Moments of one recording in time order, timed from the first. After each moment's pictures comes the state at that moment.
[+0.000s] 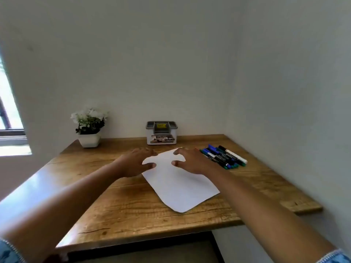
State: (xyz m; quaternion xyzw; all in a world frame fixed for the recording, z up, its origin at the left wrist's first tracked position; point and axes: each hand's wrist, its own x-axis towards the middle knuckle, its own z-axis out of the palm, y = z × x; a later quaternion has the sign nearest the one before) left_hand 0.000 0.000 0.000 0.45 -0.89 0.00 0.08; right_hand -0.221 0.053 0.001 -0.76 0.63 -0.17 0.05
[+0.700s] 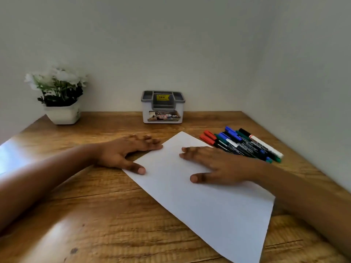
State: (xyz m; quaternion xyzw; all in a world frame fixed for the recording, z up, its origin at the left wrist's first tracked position) left_hand 0.019 -0.083 -0.023 0.28 -0.95 -0.16 -0.05; right_hand -0.268 0.029 -0.011 -0.85 0.51 0.03 0.14
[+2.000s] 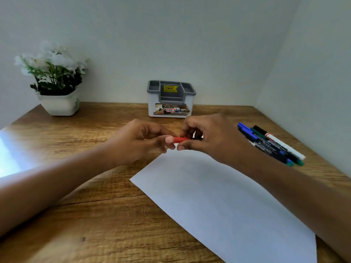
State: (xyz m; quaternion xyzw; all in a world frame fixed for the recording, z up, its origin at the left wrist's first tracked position) left_hand -0.011 -0.046 -0.012 0.30 -0.83 -0.36 0.30; right_hand -0.210 0.003 0.018 -0.82 0.51 -0.26 0.01
